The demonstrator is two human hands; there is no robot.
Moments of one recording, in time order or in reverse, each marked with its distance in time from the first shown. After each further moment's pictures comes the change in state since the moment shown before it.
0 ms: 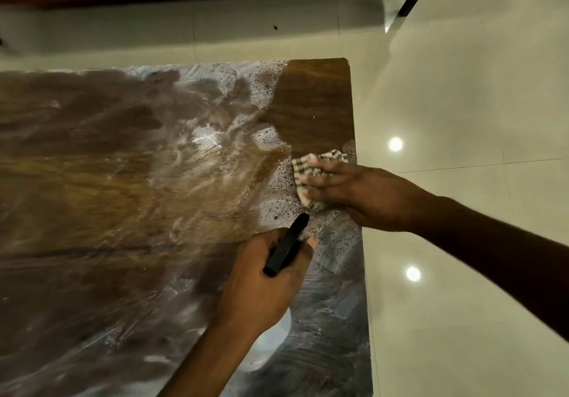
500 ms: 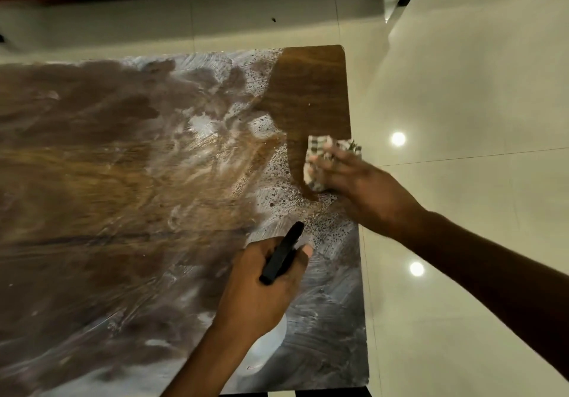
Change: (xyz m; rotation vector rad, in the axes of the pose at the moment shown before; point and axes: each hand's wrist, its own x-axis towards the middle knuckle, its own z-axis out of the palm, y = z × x) left_hand -0.023 -0.025 0.011 0.056 0.029 -0.023; right_hand -0.017 -0.018 0.033 0.019 0.164 0.243
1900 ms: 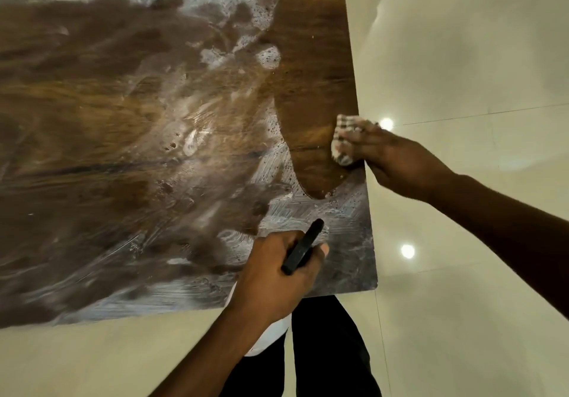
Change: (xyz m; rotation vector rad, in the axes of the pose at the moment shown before) left_hand -0.101 -0.061 0.010 0.043 -0.171 0.029; right_hand -0.089 -0.039 0.023 -0.022 0.023 0.036
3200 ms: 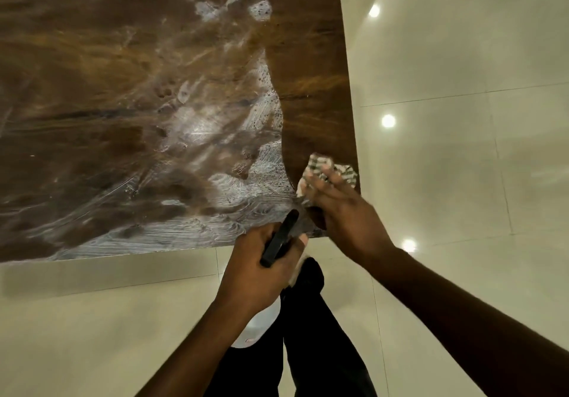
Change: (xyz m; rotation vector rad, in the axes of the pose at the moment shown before) left_hand -0.073 -0.058 0.046 0.007 0.144 -0.013; right_hand -0.108 -0.140 0.121 0.105 0.146 0.217
